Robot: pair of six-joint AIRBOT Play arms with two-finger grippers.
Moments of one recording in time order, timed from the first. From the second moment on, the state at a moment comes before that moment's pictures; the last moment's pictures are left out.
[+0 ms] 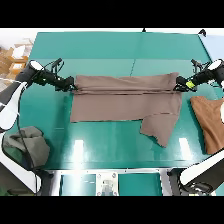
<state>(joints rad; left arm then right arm) 0.05 -1.87 1.55 0.88 -1.13 -1.26 -0.36 -1.91 1.71 -1.22 1.27 1.41</state>
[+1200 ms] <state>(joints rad) 0.11 -1.20 0.73 0.88 -1.10 -1.45 -0.82 -1.15 0.80 -1.14 1.25 1.49</state>
